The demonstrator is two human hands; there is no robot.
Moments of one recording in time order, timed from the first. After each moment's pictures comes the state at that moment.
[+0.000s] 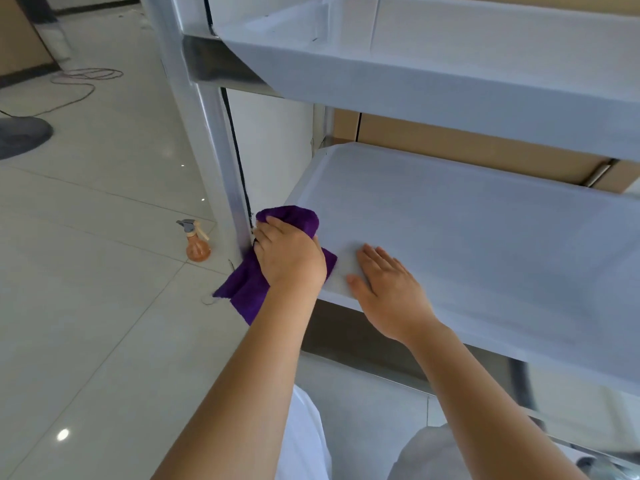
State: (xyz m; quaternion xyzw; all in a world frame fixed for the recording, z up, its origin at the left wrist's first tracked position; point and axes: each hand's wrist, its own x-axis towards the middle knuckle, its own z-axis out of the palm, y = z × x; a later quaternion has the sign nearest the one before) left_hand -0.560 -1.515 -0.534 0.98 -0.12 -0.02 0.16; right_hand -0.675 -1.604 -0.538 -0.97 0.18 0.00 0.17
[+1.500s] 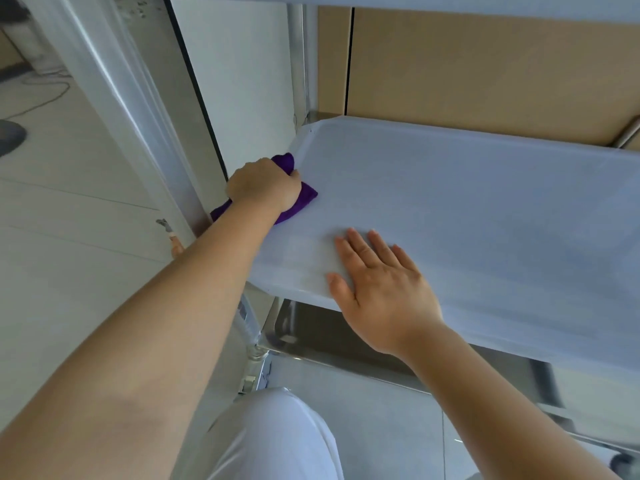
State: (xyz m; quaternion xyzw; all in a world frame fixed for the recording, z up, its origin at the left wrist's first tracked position) left_hand -0.457 -1.559 -0.528 0.98 -0.16 0.00 0.13; right_hand -0.667 -1.598 -0.550 -0.98 0.17 -0.01 0.08
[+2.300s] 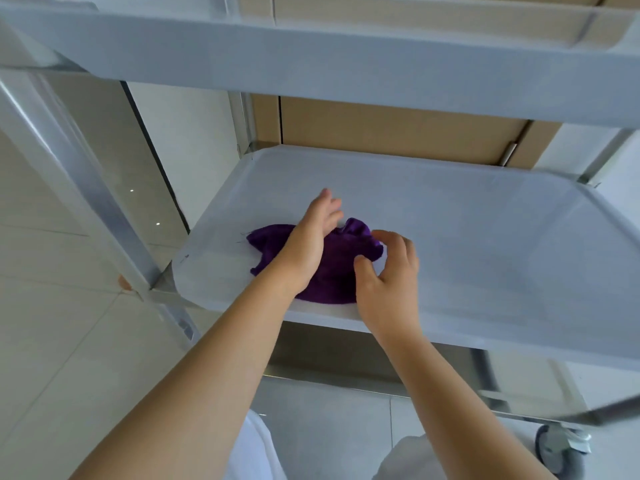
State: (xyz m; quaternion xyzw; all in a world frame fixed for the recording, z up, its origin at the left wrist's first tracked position) left_hand -0.626 -1.594 -0.496 0.67 -0.26 -0.36 0.60; right_hand -0.724 -1.641 -0.535 -0.76 0.34 -0.33 0.45
